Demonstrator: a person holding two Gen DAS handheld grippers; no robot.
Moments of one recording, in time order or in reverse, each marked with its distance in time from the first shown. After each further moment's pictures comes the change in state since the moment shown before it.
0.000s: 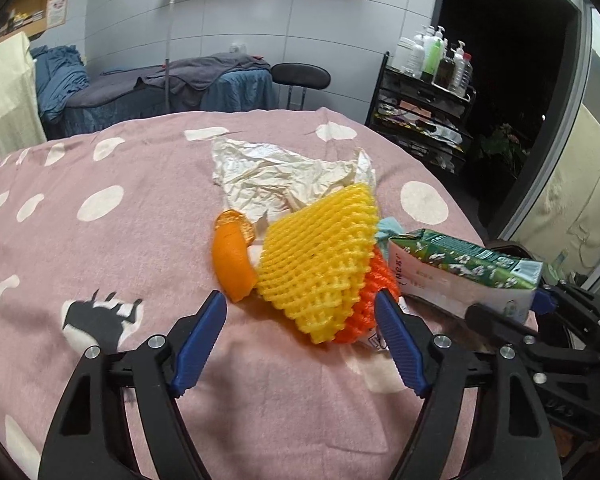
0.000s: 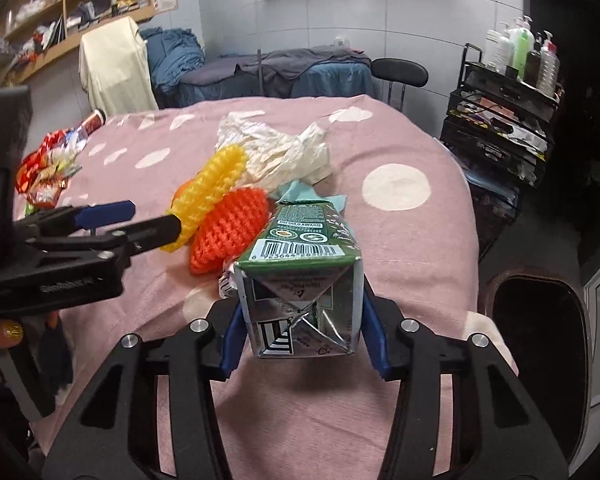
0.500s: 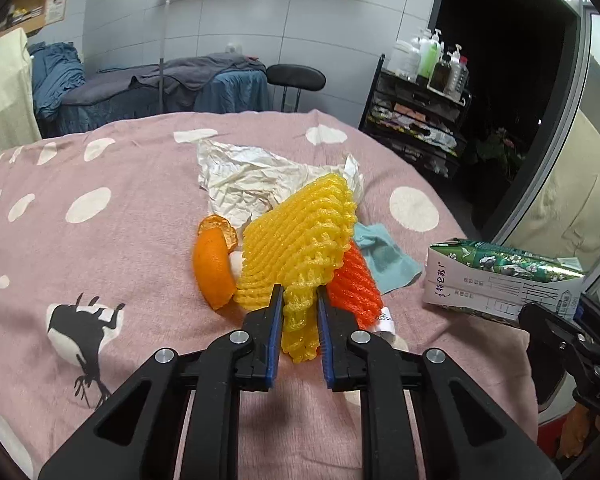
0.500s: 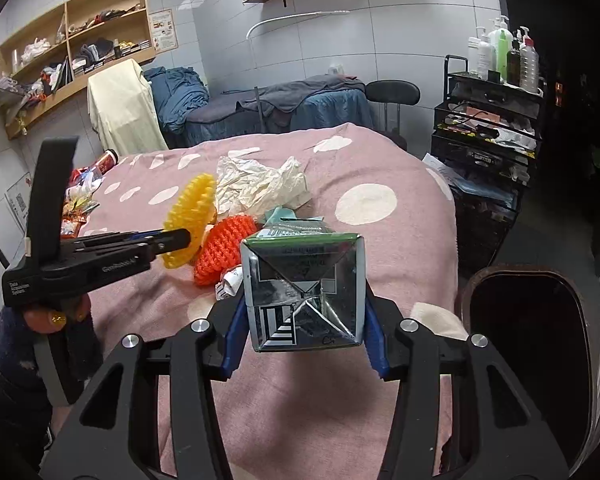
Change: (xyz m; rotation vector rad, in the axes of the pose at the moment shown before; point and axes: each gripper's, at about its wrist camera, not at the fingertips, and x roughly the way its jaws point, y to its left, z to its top) left arm -0.006 -0.004 0.000 -0.030 -0.024 -0.023; right arm -0.042 -0.033 -0.011 0.070 -0.109 0.066
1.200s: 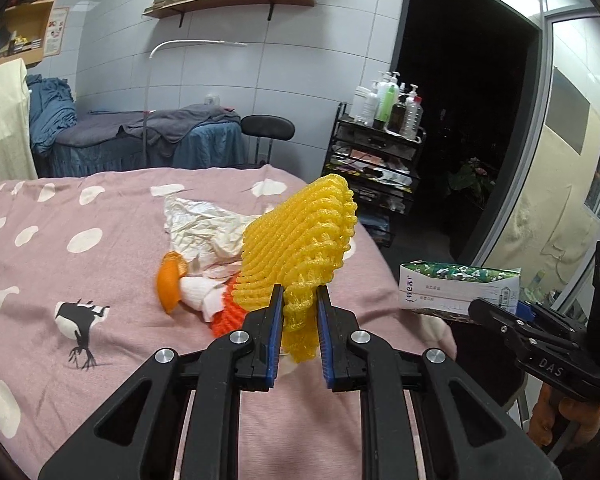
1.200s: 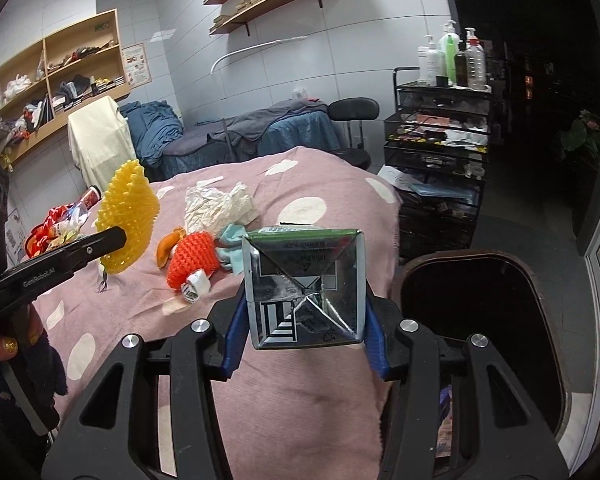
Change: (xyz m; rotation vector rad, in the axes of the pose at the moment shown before) left arm -0.065 -0.069 -0.009 0.045 -0.169 -0.063; right arm -0.064 -0.052 -0.020 0.092 -0.096 -0.070
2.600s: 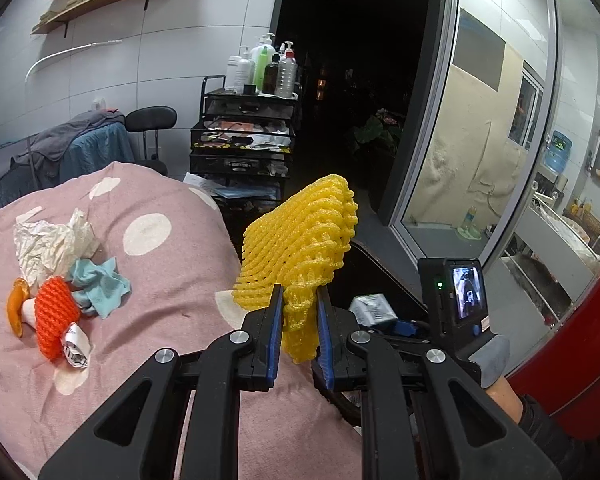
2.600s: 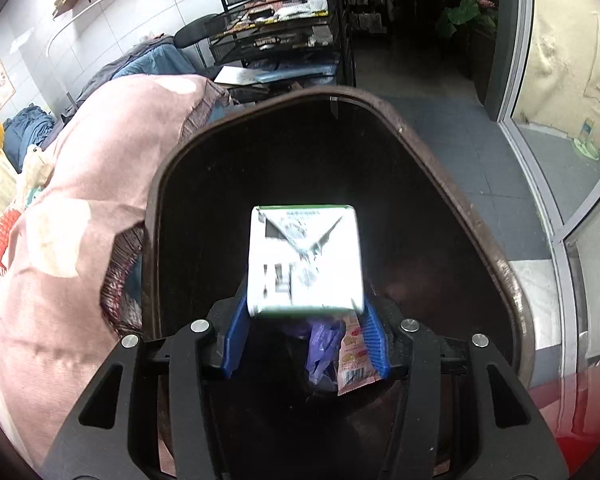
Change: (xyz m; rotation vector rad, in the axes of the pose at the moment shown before) left arm 0.042 -0.146 -0.024 0.207 0.099 -0.274; right arm 0.051 -0.159 -0.085 0.331 0.309 -0.331
